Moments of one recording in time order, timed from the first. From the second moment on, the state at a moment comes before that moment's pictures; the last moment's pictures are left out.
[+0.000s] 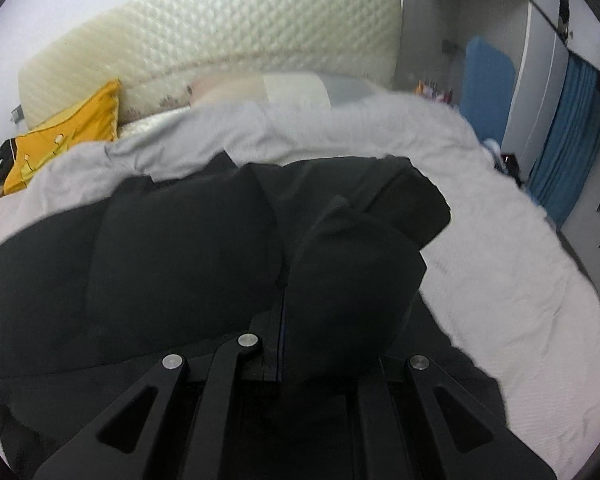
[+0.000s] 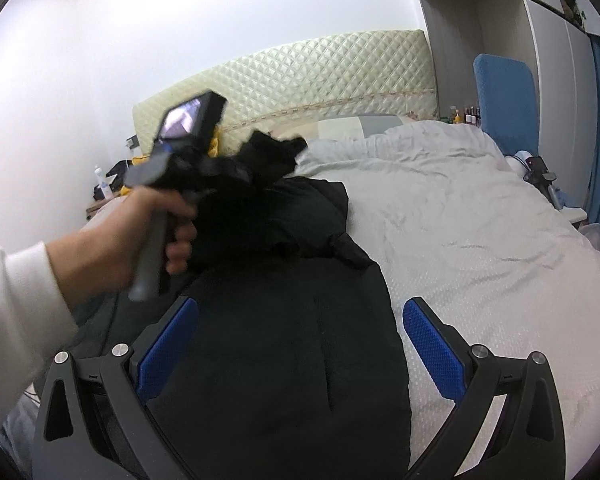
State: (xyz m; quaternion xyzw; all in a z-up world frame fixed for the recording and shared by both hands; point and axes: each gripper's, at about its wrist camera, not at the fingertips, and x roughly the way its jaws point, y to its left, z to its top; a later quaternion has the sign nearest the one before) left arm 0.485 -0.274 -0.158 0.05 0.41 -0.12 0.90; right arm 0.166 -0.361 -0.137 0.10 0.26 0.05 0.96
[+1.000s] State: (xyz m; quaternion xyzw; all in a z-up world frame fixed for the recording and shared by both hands) left arm 0.394 -0.160 -0.066 0.03 0.32 -0.12 0.94; right arm 0.201 -0.342 -0.105 0.06 0.24 0.06 0.97
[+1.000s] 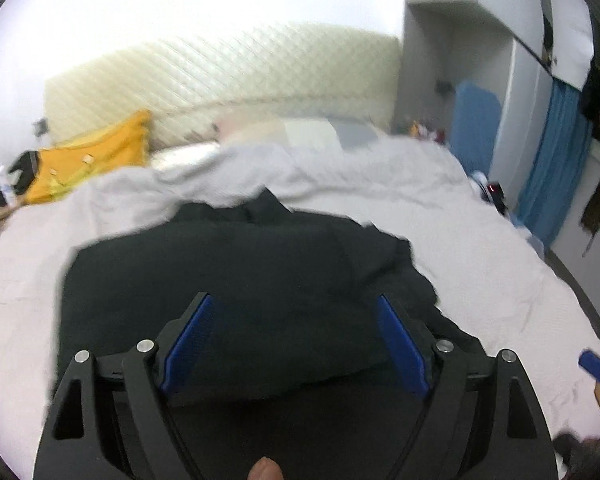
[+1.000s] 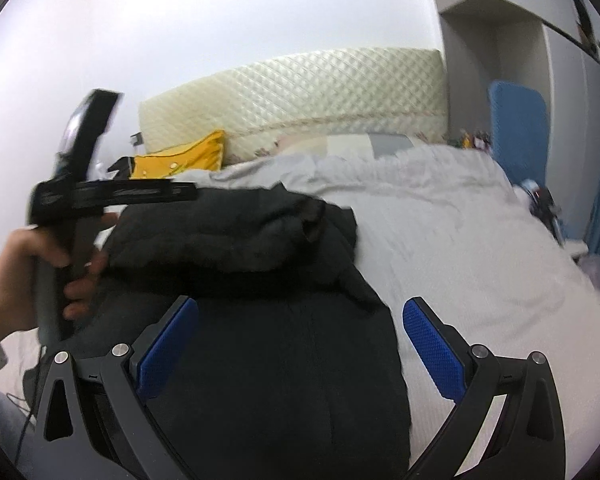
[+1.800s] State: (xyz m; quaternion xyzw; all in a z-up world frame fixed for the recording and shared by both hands) left arm 0.523 -0.006 -0.171 -0.01 0.37 -0.05 0.93; right arm 0.462 -0.251 -0.169 0.04 0.28 0.11 0.95
